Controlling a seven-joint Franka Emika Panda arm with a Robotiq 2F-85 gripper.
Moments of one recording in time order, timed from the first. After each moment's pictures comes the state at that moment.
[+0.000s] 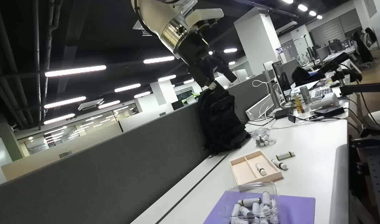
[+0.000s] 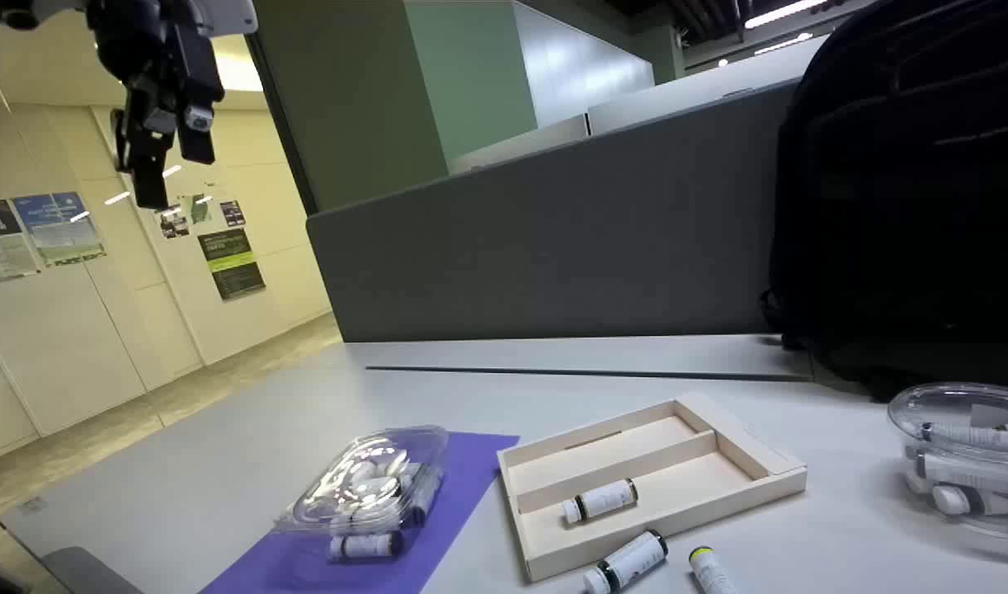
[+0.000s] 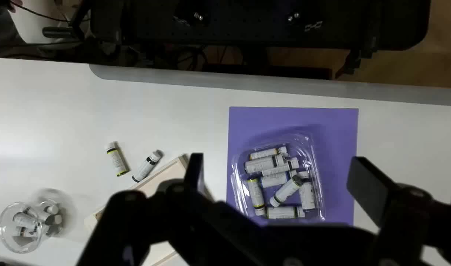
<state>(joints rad) 0.04 -0.30 0.24 -2.14 -0.06 1.51 0.21</state>
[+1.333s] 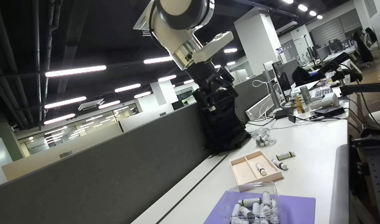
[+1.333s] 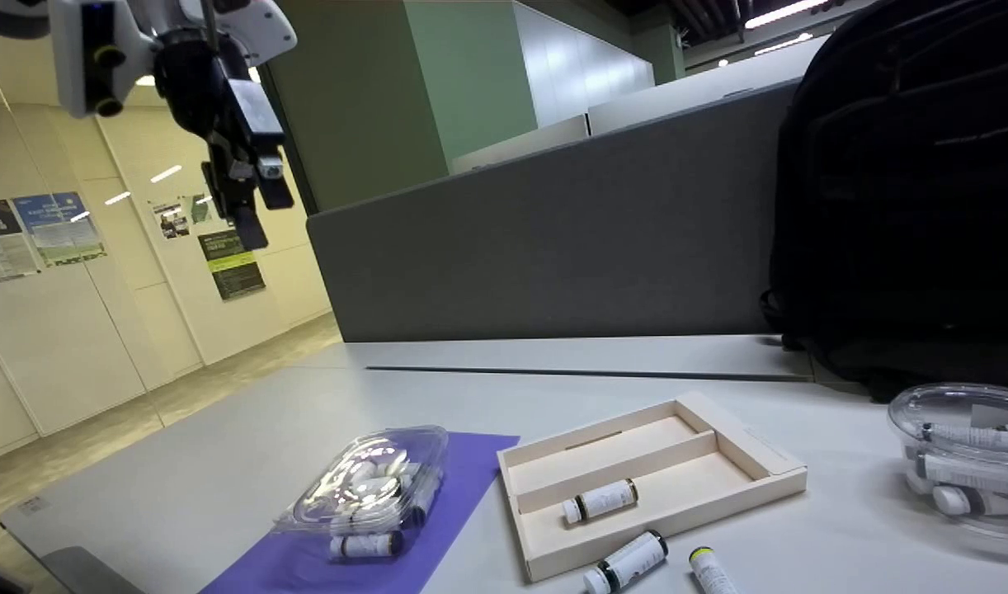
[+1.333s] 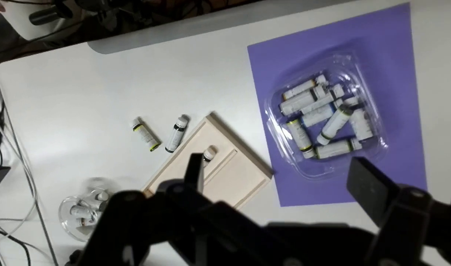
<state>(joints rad) 0.02 -0.30 0.22 -2.30 -0.17 1.83 0.49</state>
